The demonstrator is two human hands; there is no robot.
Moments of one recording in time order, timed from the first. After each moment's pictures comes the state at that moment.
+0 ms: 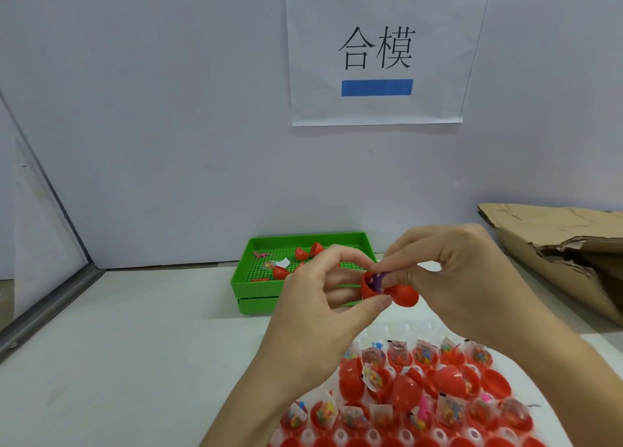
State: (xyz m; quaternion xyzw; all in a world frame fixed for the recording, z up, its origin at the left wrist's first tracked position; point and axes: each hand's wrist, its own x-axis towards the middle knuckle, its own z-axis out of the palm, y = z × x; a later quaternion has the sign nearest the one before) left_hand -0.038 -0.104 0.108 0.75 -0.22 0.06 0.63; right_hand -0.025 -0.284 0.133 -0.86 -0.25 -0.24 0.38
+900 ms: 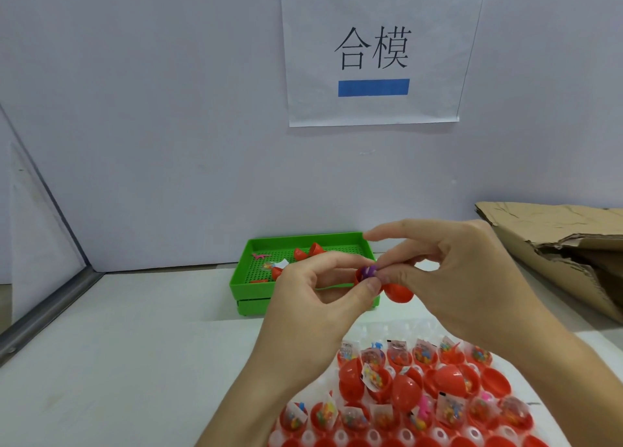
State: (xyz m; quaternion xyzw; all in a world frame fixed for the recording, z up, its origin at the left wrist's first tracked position) left_hand -0.036 -0.103 0.108 0.71 -0.21 0.07 0.67; right_hand -0.039 -0.274 0.143 -0.85 -0.22 -0.25 0.40
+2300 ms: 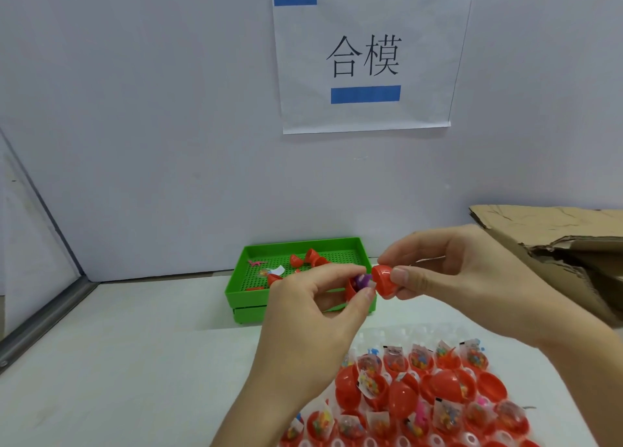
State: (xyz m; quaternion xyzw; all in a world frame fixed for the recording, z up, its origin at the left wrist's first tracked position) left_hand -0.043 -0.110 0.111 0.78 -0.21 0.18 0.57; right_hand -0.028 -0.306 0.141 -0.80 -0.23 -0.04 0.55
